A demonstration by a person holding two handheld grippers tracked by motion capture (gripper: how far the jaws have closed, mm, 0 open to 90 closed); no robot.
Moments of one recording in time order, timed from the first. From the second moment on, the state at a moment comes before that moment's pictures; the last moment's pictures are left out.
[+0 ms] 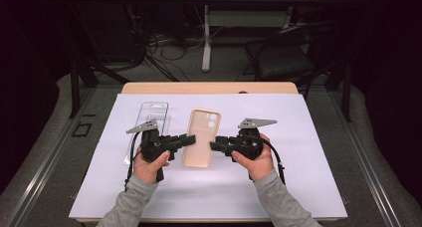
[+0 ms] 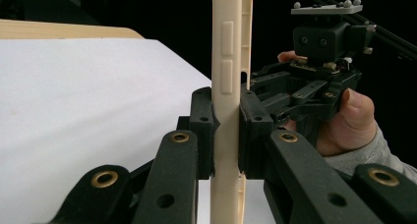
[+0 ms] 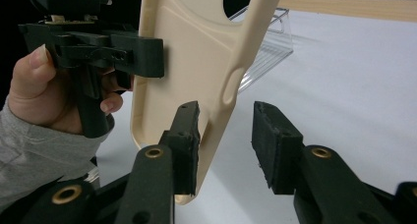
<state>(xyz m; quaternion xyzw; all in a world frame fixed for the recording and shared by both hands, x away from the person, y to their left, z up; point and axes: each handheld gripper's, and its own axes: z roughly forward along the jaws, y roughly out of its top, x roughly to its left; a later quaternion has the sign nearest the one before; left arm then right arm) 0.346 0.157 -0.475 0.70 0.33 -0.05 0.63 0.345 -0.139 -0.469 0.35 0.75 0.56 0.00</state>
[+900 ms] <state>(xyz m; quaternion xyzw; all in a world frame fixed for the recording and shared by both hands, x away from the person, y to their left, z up) 0.343 0.153 -0.475 0.70 0.32 -0.05 0.64 0.348 -0.144 -0.474 0.37 0.73 0.57 -0.06</state>
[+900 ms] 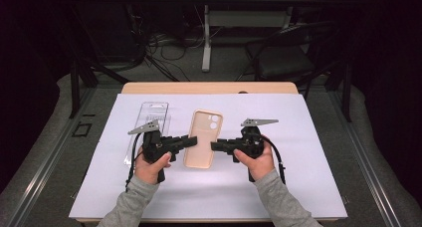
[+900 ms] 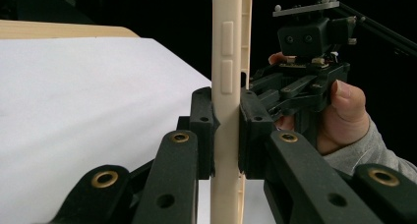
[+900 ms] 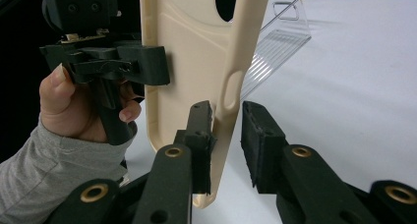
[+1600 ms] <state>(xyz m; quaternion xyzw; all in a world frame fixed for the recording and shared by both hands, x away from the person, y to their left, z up) 0.343 0.152 -0.476 0.71 0.31 -0.05 0.63 0.350 -0.145 -0.477 0.38 0.72 0.57 -0.09</state>
